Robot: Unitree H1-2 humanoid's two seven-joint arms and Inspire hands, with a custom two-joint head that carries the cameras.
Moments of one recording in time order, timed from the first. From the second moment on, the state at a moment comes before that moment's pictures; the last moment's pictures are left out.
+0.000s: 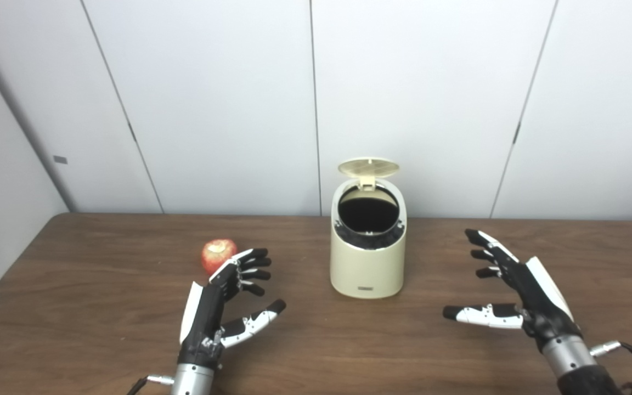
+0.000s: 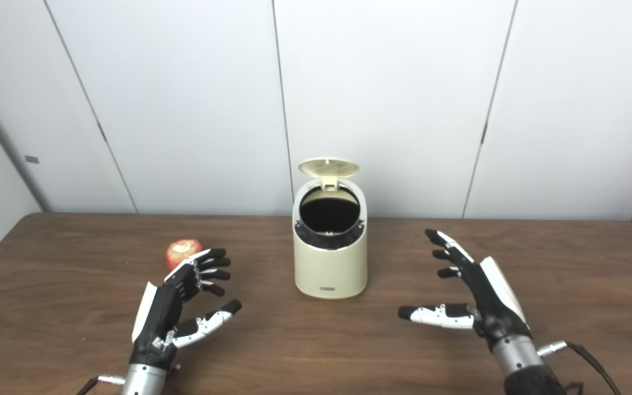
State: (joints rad) left arm -0.08 0.07 0.06 0.04 0.17 -0.39 0.03; right arm -0.20 -0.26 0.05 -0.13 -0.34 0.10 0.08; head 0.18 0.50
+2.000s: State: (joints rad) left arm -0.33 0.31 -0.07 0.23 0.67 0.21 0.18; right arm -0.14 -0.30 0.04 -0.28 -0.32 0.23 0.17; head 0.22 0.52
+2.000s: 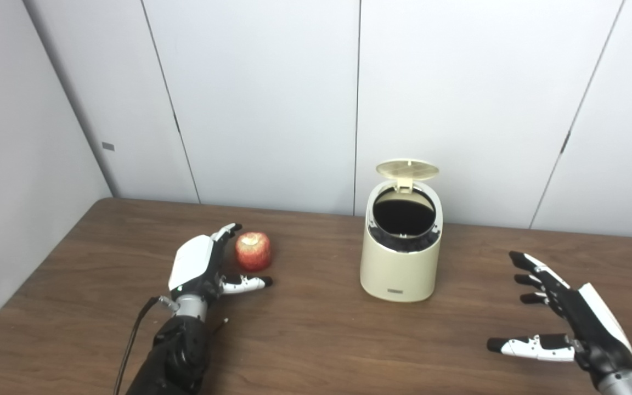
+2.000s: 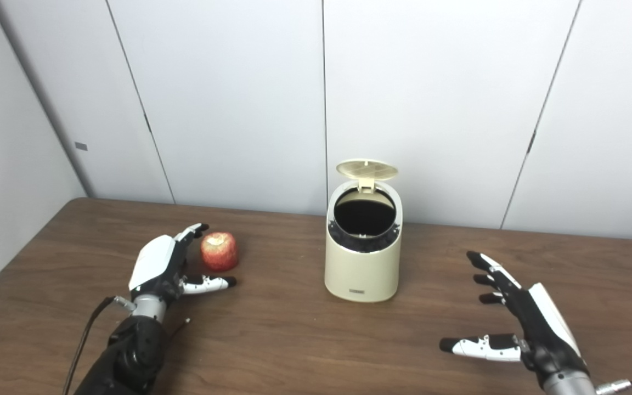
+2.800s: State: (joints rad) left arm -0.33 0.23 -0.05 0.33 0.56 0.02 0.37; right arm -0.12 -0.32 0.04 -0.29 -0.33 0.23 0.17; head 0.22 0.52
